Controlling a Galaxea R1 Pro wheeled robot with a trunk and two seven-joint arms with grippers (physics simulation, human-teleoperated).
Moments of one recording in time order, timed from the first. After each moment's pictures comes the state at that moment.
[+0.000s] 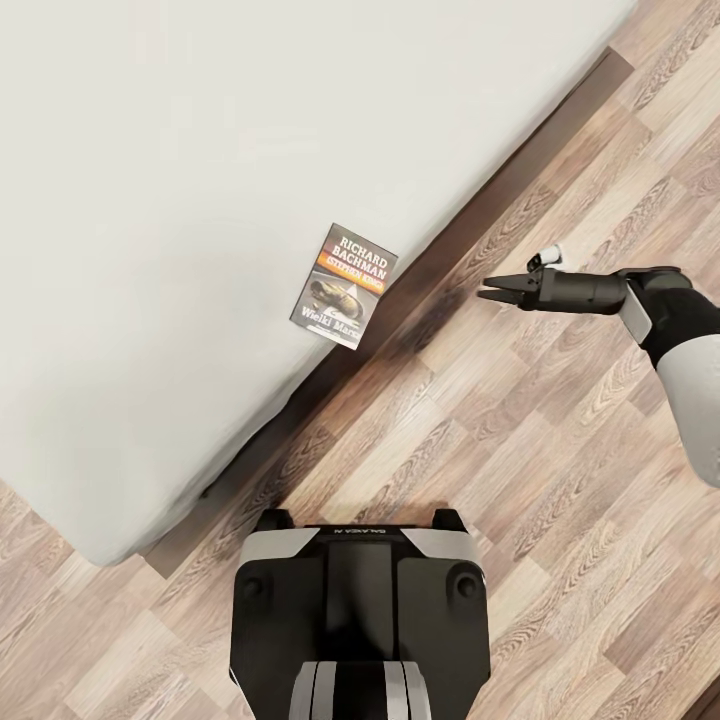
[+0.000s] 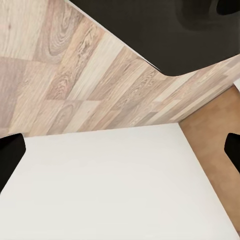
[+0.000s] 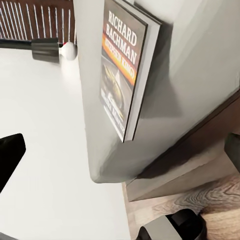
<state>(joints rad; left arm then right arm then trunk) -0.37 0.09 -0.06 -0.11 -0.27 -0.03 -0.26 -1.59 -0.33 0.08 -0.36 -0.09 0.68 1.57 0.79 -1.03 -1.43</state>
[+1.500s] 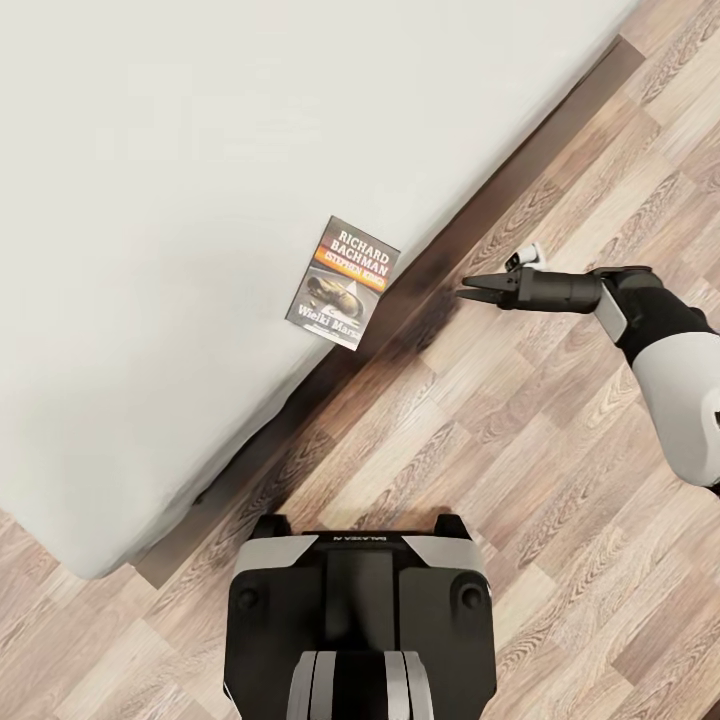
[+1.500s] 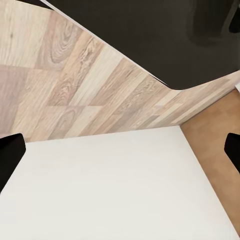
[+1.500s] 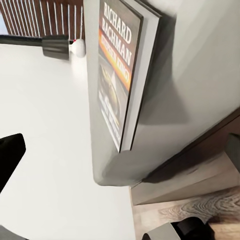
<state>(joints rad) -0.37 0.09 -0.06 -0.11 -0.27 -0.03 -0.26 -1.59 -0.27 0.07 -0.36 -0.10 0.68 1.57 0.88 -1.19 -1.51</state>
